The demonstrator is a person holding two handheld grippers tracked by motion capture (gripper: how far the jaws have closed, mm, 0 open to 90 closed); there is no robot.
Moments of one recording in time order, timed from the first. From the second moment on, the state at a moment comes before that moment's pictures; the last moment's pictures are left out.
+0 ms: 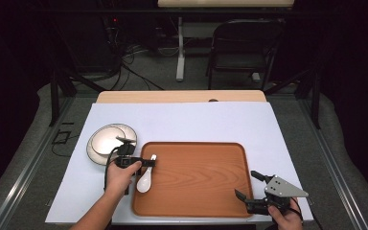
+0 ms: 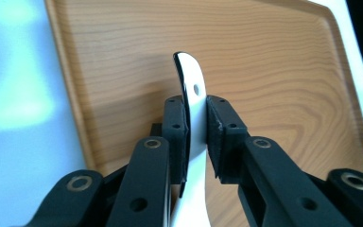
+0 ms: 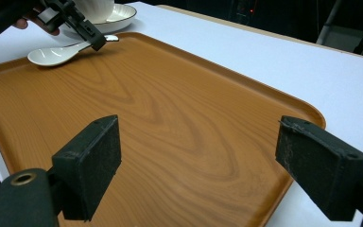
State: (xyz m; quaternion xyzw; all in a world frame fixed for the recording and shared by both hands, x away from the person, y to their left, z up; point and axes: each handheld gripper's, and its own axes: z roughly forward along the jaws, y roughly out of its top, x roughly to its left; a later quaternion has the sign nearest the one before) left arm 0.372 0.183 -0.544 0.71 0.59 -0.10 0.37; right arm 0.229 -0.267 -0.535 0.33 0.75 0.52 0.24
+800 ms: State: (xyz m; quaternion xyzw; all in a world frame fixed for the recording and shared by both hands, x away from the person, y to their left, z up) left arm 0.365 0.185 -0.522 0.74 0.56 -0.02 0.37; right arm 0.229 -0.268 -0.535 0.33 0.75 0.52 0.24
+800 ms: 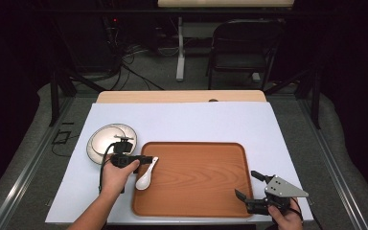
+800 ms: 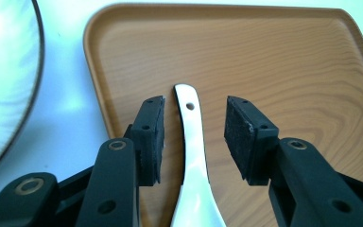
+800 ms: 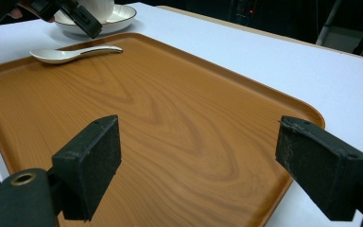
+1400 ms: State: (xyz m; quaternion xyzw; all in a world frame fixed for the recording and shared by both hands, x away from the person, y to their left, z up) left arm 0.353 0.196 -0.493 0.76 0.52 0.09 0.38; right arm 0.229 -0.267 -0.535 0.33 0.75 0.52 0.24
